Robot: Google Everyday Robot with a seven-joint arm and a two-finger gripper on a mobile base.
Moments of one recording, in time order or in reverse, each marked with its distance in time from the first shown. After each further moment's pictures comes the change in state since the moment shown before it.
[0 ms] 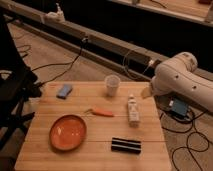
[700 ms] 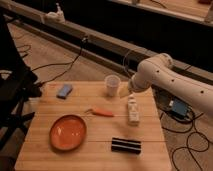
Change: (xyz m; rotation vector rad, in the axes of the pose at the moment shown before) arm -0.028 0.124 0.042 -0.286 0.009 -0.130
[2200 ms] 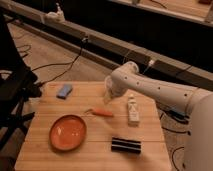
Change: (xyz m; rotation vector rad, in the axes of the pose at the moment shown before) arm -0.023 0.040 0.120 0.021 0.108 -0.147
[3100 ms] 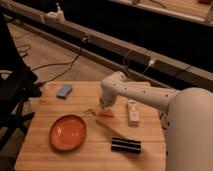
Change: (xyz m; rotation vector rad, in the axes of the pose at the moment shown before) arm 0.018 0.053 0.065 -0.110 0.117 -0.067
